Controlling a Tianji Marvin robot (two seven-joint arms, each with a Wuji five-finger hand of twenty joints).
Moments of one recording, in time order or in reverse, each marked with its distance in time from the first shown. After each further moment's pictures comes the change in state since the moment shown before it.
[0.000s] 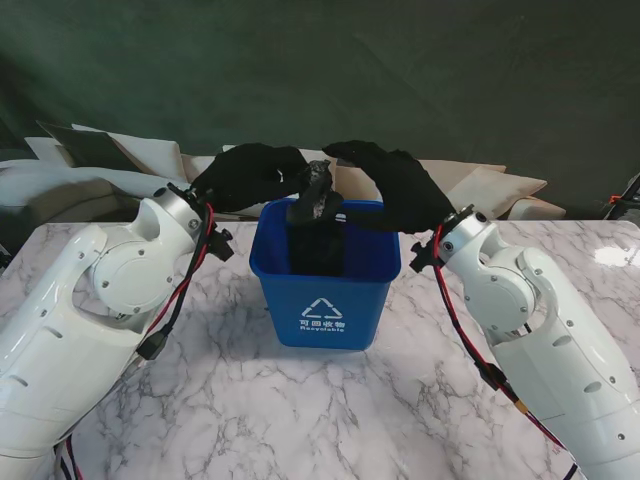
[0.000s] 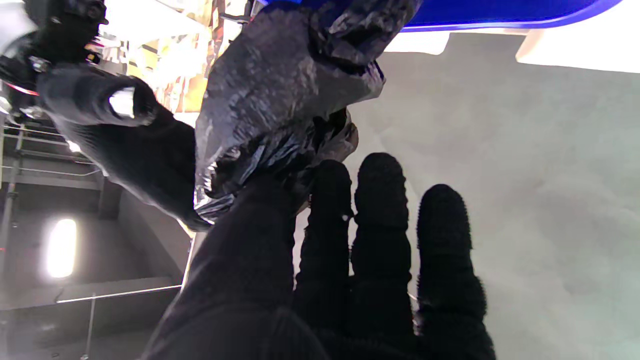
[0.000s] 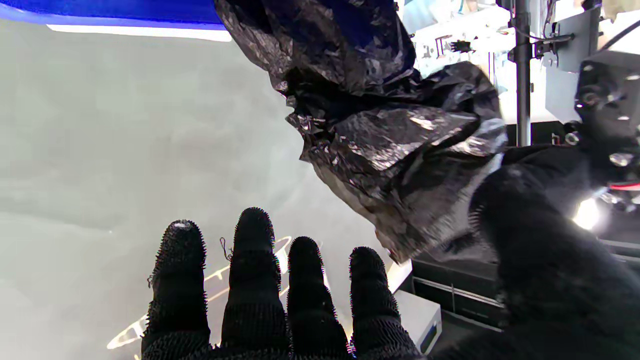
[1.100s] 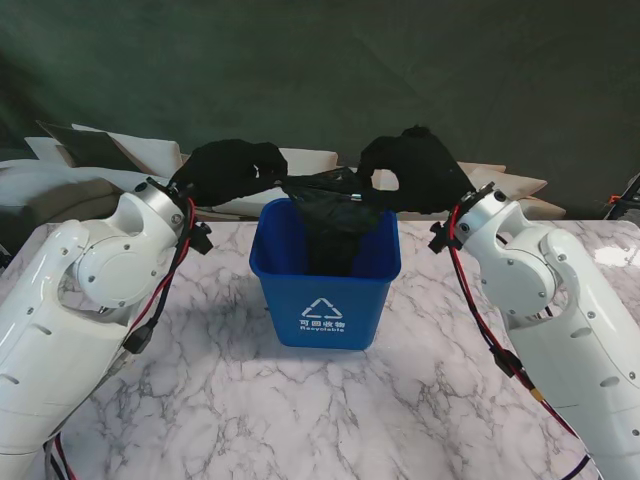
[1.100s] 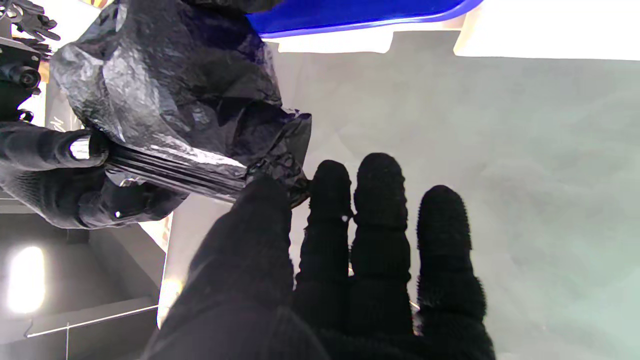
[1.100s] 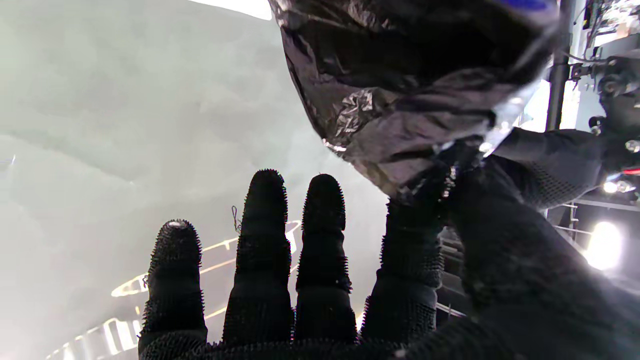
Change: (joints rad) left arm 0.010 0.005 -0.068 0.019 0.083 -0.012 -0.030; right arm 0.014 0.009 0.073 -0.059 -0.095 0.020 0.059; left_hand 0.000 0.000 -0.002 -0.004 -0.012 -0.035 0.006 0.009 0.000 0.000 0.000 0.025 0.000 -0.004 0.000 0.001 -0.008 0.000 0.000 0.000; right_hand 0.154 0.016 -0.038 -0.121 0.596 -0.410 0.688 0.390 0.419 -0.150 0.257 0.268 0.204 -0.076 0.150 0.158 0.012 0.036 -0.010 -0.072
